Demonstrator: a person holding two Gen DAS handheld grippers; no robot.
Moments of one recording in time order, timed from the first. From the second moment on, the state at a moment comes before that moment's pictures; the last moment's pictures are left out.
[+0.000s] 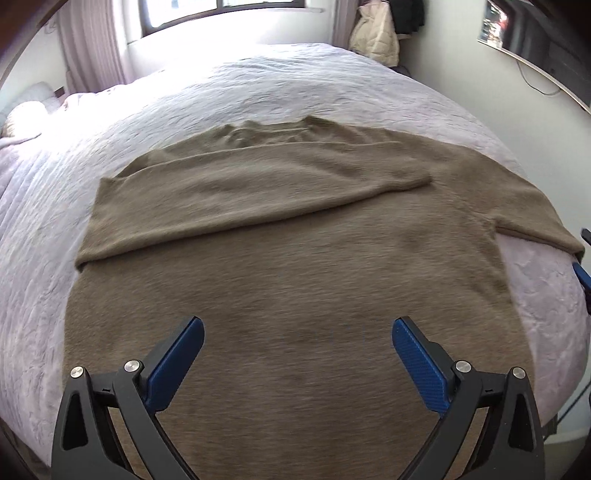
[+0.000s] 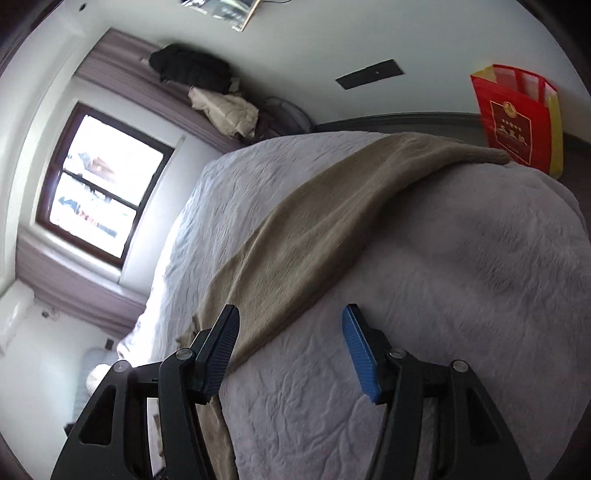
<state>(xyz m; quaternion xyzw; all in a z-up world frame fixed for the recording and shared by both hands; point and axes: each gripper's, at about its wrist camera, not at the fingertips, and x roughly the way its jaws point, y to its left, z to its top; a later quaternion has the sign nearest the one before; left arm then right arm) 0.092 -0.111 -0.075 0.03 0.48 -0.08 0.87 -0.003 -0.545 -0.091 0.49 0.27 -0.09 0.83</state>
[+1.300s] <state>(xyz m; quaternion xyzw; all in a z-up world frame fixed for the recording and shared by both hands) 0.158 -0.123 -0.047 0.02 0.42 -0.12 0.90 0.140 -0.365 0.031 0.30 0.23 0.12 0.92</state>
